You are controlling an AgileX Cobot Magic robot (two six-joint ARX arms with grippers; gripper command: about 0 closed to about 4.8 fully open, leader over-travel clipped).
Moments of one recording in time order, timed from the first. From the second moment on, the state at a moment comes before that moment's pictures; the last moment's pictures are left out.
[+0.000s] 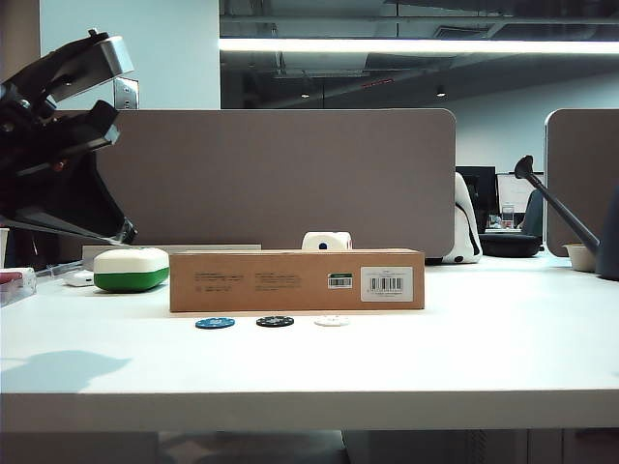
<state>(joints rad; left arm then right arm) -0.53 0.98 0.40 0.05 0.04 -0.05 0.24 0.31 0.36 -0.05 -0.34 0.65</state>
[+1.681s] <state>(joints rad) -0.53 0.98 0.40 0.05 0.02 -0.05 0.63 1.94 1.27 -0.22 -0.37 0.23</state>
